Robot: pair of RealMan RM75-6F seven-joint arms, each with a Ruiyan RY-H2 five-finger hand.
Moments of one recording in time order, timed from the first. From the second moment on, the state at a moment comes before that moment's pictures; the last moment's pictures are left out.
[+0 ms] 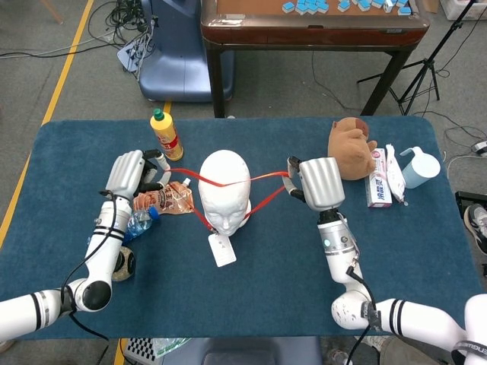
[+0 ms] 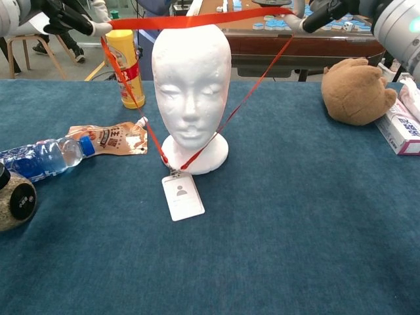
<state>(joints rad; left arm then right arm) -0.83 -1.37 -0.43 -1.65 0.76 1.12 0.18 0.73 -1.58 0.41 -1.58 -1.16 1.34 -0.57</state>
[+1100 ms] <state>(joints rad) -0.97 -1.51 -0.50 -1.37 0.54 1.03 0.30 0.86 -1.74 0.50 -1.36 -0.97 1.32 -0.63</state>
